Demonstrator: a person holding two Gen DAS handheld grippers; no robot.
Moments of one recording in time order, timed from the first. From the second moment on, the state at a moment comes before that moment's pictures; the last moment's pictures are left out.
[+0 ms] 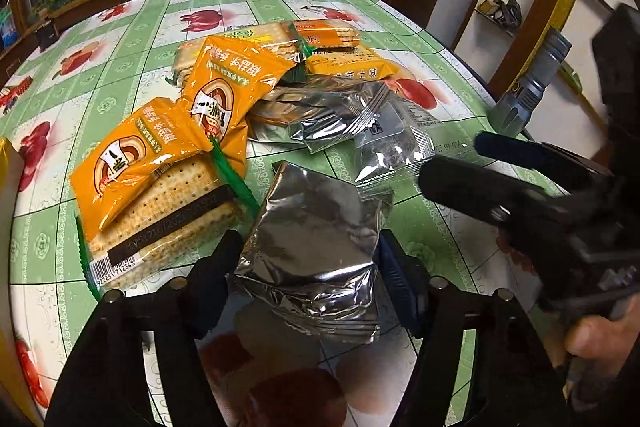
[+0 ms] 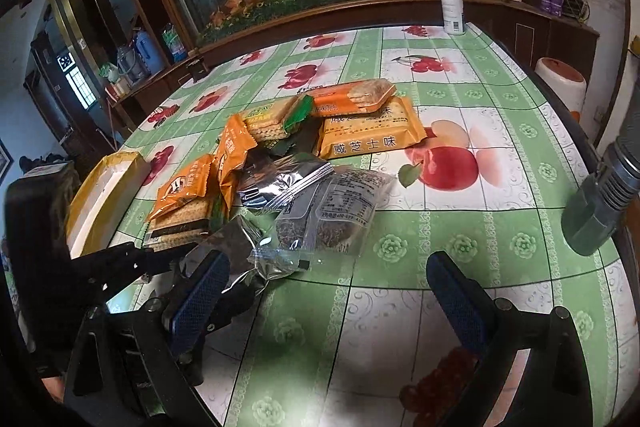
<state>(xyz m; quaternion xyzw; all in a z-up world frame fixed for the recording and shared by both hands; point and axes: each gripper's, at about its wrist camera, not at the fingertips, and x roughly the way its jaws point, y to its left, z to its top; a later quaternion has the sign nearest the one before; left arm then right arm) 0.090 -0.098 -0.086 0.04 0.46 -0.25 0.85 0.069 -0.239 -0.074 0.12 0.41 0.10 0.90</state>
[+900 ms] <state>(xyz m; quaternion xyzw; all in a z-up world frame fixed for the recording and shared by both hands) 0.082 -0.086 -0.075 0.00 0.47 -0.24 0.85 0.075 -0.263 -0.091 0.14 0.42 0.10 0.89</state>
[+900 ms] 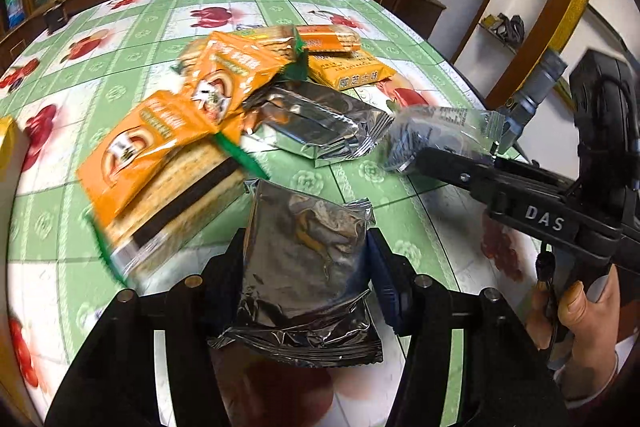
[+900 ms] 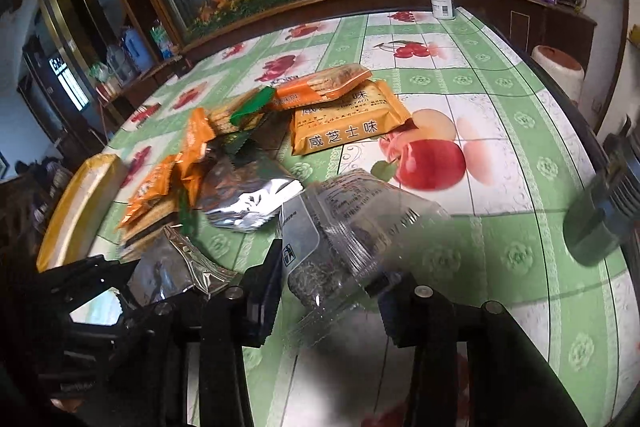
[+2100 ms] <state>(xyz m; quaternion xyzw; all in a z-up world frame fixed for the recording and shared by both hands) -0.002 0.149 -0.028 -0.14 0.37 -0.05 0.92 0.032 -0.095 -0.013 0.16 0.35 0.36 0.85</state>
